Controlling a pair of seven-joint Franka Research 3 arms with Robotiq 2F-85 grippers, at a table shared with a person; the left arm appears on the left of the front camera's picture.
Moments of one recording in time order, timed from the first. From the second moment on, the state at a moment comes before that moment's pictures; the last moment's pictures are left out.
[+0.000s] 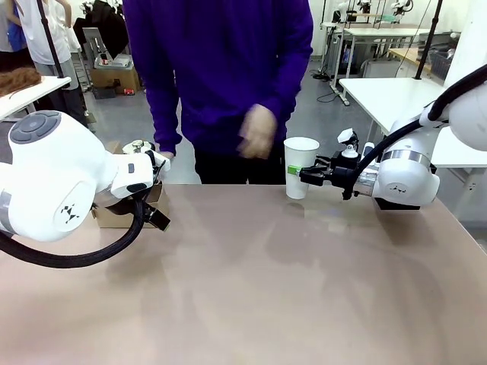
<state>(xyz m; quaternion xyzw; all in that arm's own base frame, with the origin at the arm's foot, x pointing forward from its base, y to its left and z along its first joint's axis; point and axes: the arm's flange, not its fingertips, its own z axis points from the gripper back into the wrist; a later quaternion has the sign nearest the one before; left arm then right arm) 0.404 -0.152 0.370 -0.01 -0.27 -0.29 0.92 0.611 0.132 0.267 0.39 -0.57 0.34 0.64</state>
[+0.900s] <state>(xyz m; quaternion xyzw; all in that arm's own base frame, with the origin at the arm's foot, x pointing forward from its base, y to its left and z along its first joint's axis) 0.404 -0.152 0.370 -0.01 -0.27 -0.29 0.92 0.611 0.132 0.267 0.39 -0.57 0.34 0.64</state>
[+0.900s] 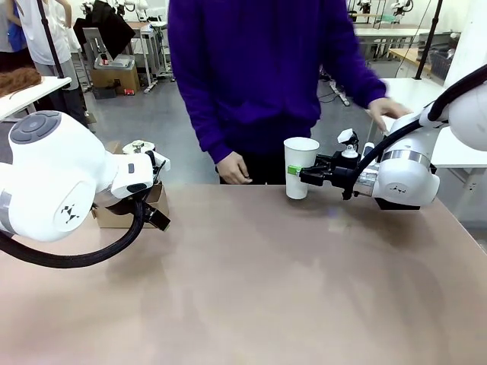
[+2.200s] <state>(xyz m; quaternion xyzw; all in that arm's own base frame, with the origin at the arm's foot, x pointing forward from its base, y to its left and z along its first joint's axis) 0.404 -0.152 0.370 -0.01 -0.27 -0.29 0.92 0.611 0.132 0.267 0.39 -0.57 0.34 0.64</state>
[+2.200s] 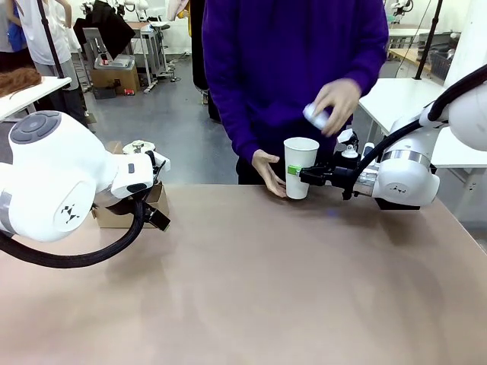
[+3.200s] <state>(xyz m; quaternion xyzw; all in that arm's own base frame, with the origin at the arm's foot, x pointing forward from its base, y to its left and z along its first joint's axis) 0.404 -0.152 0.370 -0.01 -0.27 -0.29 0.92 0.611 0.132 0.267 0.39 -0.57 0.34 0.64</state>
